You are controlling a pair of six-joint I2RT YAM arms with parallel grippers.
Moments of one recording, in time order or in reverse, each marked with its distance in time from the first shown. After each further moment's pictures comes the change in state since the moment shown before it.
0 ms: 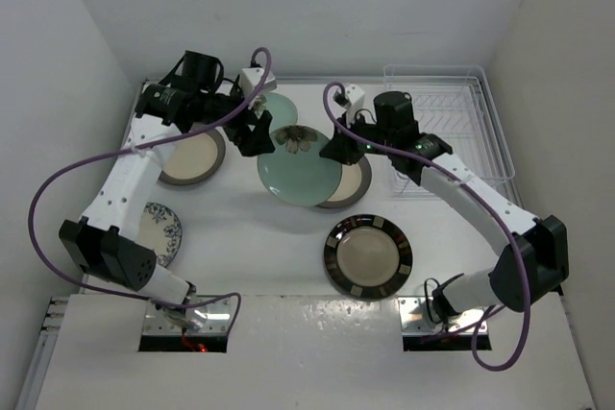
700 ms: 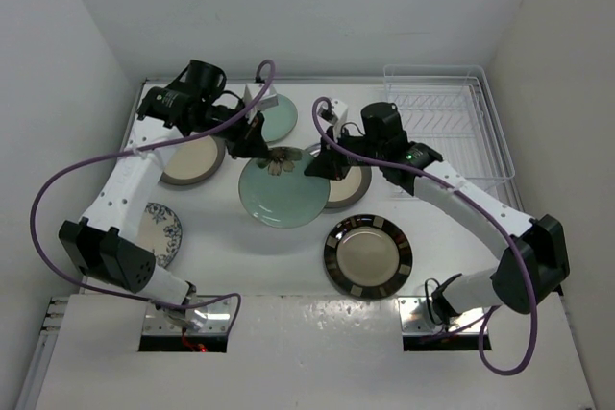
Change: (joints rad) left arm -0.010 -0.003 -0.024 -0.122 0.123 0.098; right arm 0.082 -0.005 -0.042 0.055 -0.117 0.026
